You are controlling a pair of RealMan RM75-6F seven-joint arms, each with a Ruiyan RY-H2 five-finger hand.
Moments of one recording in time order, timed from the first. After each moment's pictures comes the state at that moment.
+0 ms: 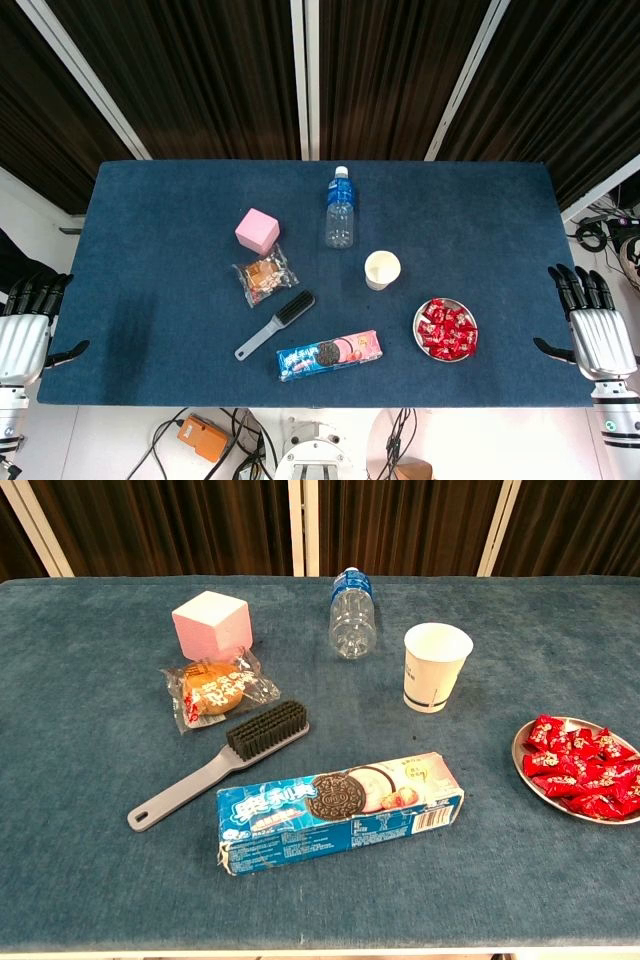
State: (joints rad) left arm -0.06 -1.13 -0.03 -1.59 1.50 1.52 0.07; right arm 0.11 -1.10 0.07 -1.63 -1.52 1.47 -0.09
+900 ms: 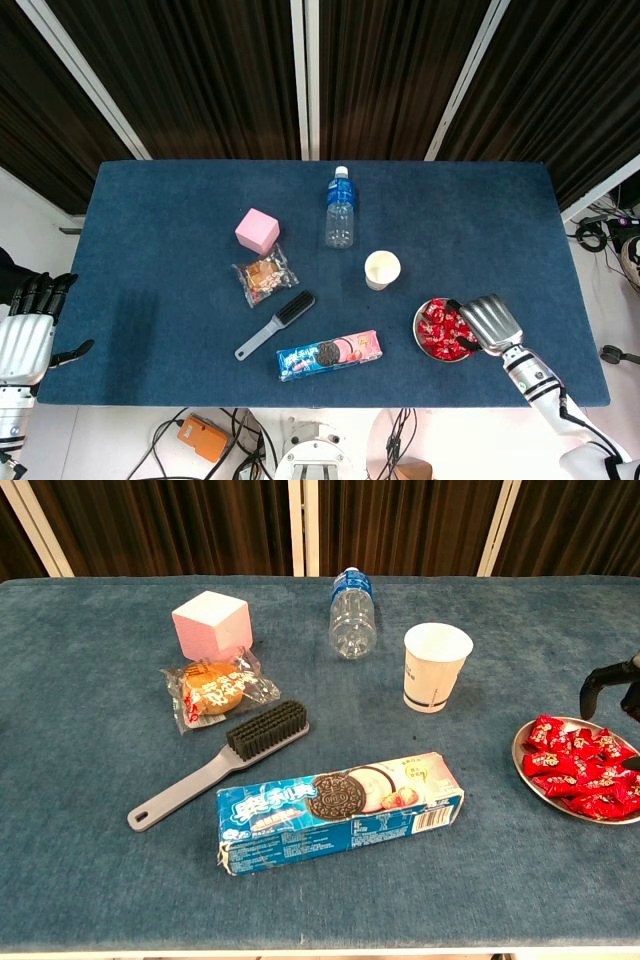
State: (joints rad) left arm -0.06 -1.16 -0.03 -1.58 1.50 1.52 0.07; right arm 0.39 -1.26 0.03 -1.52 -1.55 1.03 -0.23
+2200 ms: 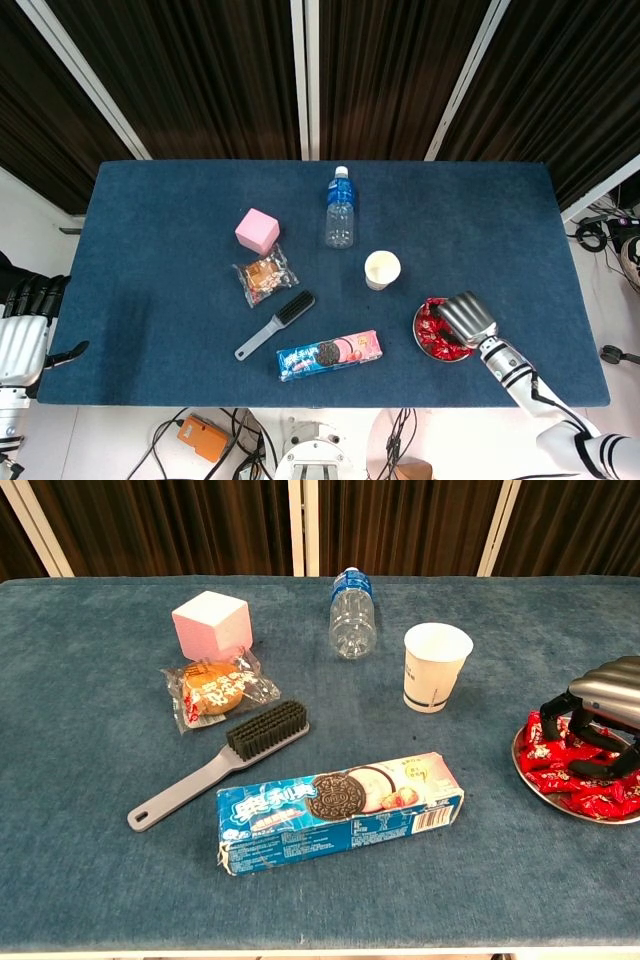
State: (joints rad) left arm -0.05 -1.16 -0.04 -1.55 1.48 1.51 0.05; right arm 0.48 -1.39 0.00 -1.39 -1.53 0.97 -0.20
